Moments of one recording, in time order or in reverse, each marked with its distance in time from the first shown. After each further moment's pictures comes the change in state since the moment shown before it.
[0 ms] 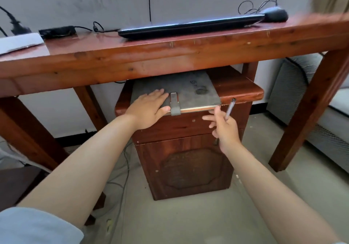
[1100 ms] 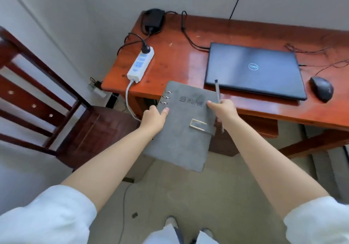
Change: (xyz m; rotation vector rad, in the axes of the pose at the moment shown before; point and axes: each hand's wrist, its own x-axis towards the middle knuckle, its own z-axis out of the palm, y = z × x) left_hand -0.153 -0.045 -0.291 -0.740 -0.122 -1.123; right_hand -0.061 -0.336 0.188 -0.765 -0.428 0.401
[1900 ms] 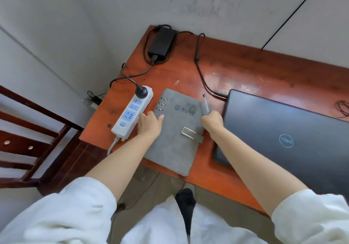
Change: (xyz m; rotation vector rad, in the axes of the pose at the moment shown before) left_hand 0.267 0.086 -0.011 0.141 0.118 -0.222; right_hand 0.264 -0.114 0.060 -0.264 -0.138 0.060
